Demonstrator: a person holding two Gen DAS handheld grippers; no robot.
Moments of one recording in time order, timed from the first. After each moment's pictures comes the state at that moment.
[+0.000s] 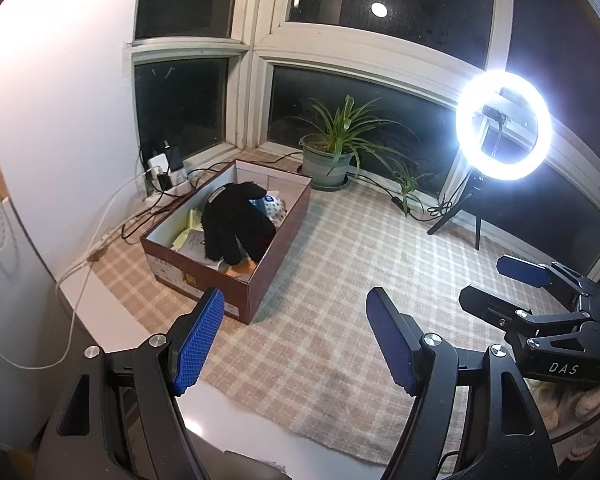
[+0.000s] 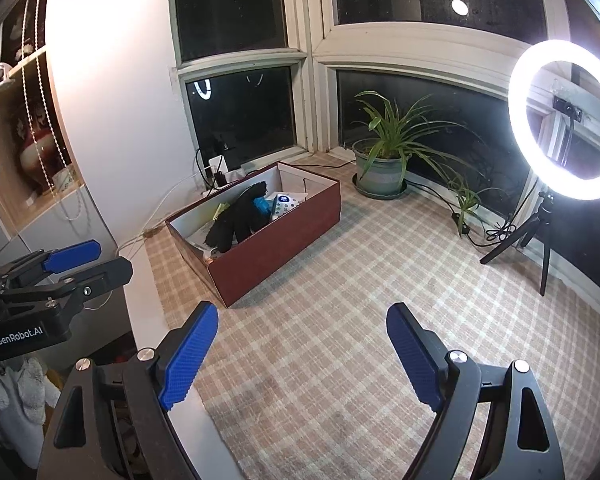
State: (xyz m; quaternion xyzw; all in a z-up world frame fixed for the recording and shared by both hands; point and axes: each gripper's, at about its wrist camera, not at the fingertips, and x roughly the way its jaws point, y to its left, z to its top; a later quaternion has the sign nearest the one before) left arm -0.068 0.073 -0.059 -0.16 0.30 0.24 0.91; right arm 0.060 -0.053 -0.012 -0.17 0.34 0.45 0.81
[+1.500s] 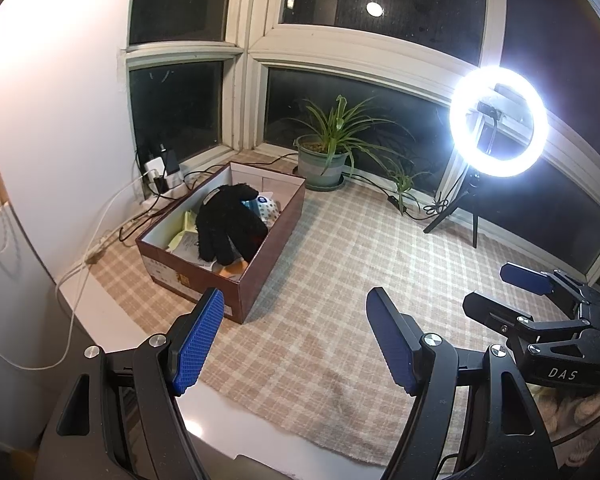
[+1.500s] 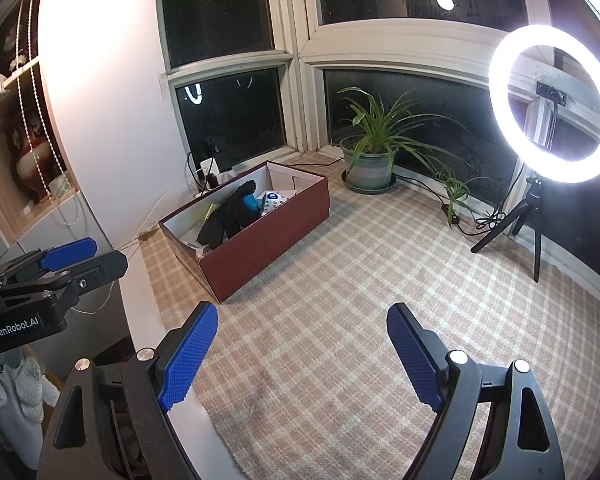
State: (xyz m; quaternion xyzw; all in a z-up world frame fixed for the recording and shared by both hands) left arm -0.068 0.068 -0.055 -0.15 0.30 0.23 0.91; right arm 0.065 -0.075 -0.012 -0.15 0.35 0.44 0.81
